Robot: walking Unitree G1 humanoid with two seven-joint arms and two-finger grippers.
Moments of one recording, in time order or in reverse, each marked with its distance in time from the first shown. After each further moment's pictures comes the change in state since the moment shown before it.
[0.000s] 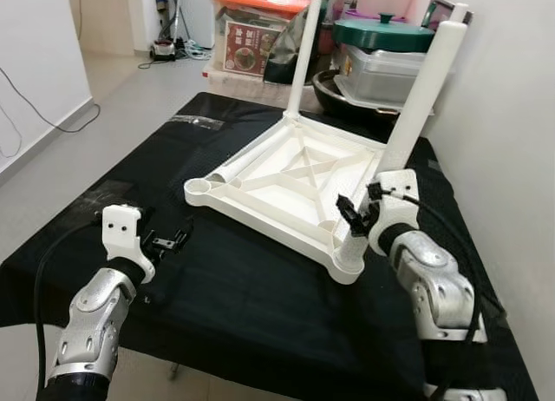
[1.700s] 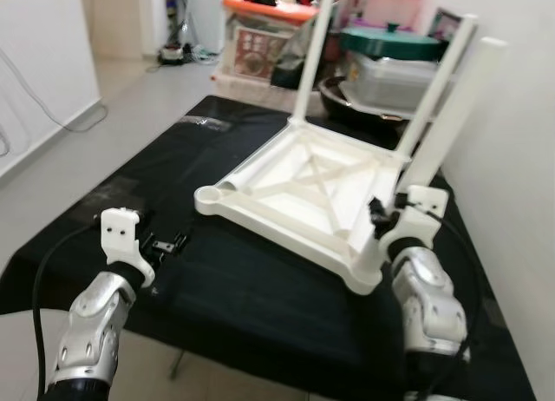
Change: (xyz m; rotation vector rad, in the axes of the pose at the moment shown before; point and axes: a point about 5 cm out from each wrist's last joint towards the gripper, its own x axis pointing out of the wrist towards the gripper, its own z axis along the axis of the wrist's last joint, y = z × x) left arm -0.003 0.000 -0.002 -0.005 -0.007 -0.011; right arm -0.014 0.002 -0.029 0.175 -0.068 -0.338
